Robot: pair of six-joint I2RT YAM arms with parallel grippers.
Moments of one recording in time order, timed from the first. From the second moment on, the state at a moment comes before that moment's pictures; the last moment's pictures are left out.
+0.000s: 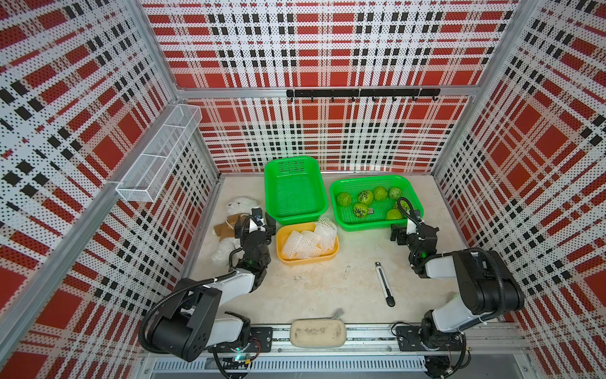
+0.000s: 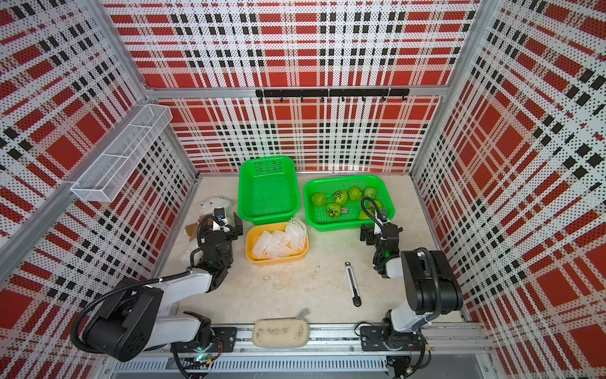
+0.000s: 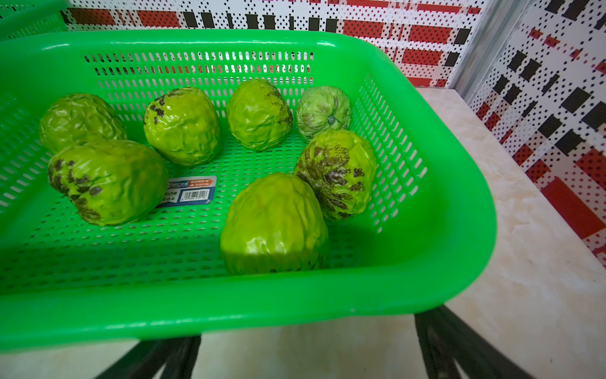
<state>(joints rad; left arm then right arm) -0.38 1.29 0.36 0.87 -0.72 0.19 0.02 1.58 0.38 0.83 0.02 -0.04</state>
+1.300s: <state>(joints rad) -0.76 1.25 0.90 -0.37 -0.26 -0.21 0.26 1.82 1.49 -0.57 -0.17 0.08</state>
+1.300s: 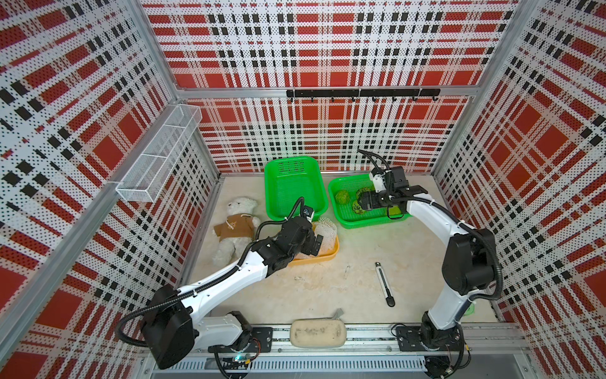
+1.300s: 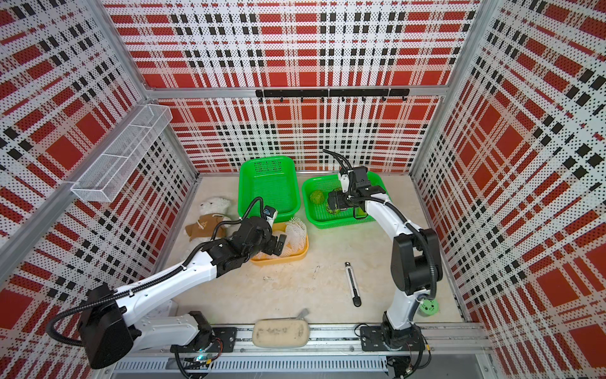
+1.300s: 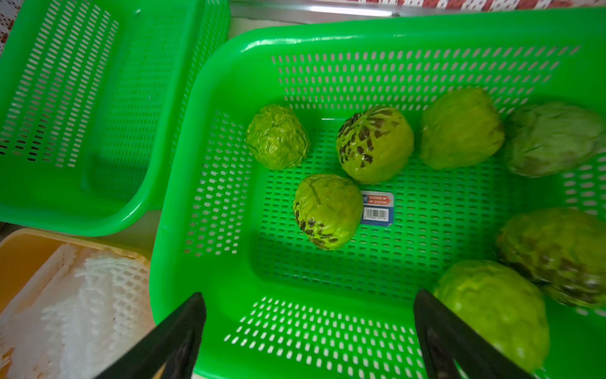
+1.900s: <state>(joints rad) -0.67 1.13 0.82 -0.40 -0.03 -0.26 0.29 2.17 1.73 -0.64 -0.14 0.17</state>
